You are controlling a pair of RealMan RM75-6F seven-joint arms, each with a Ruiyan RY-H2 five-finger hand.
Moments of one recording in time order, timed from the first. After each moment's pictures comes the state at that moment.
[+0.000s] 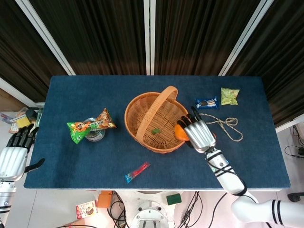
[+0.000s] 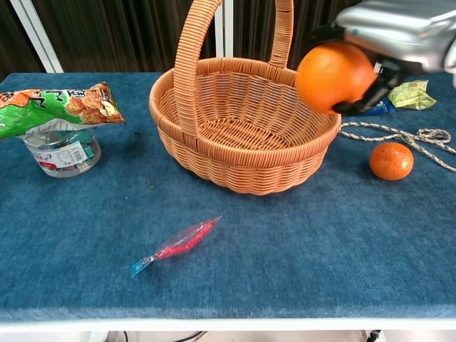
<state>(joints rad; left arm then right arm) -0.08 -1.13 -0.03 -1.58 1.55 1.53 0.05 0.64 -1.37 0.25 -1.91 -1.12 1.07 -0.82</state>
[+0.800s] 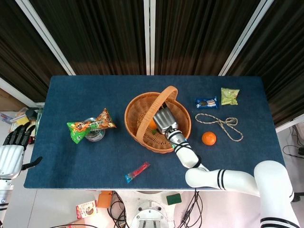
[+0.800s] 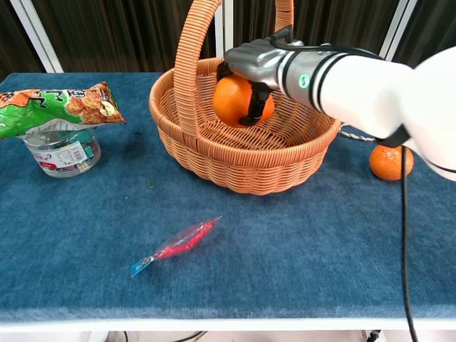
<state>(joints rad) -0.09 -1.12 -0.05 -1.56 1.52 1.51 0.01 1.06 -1.74 0.33 -1.42 -0.68 0.93 -0.92</state>
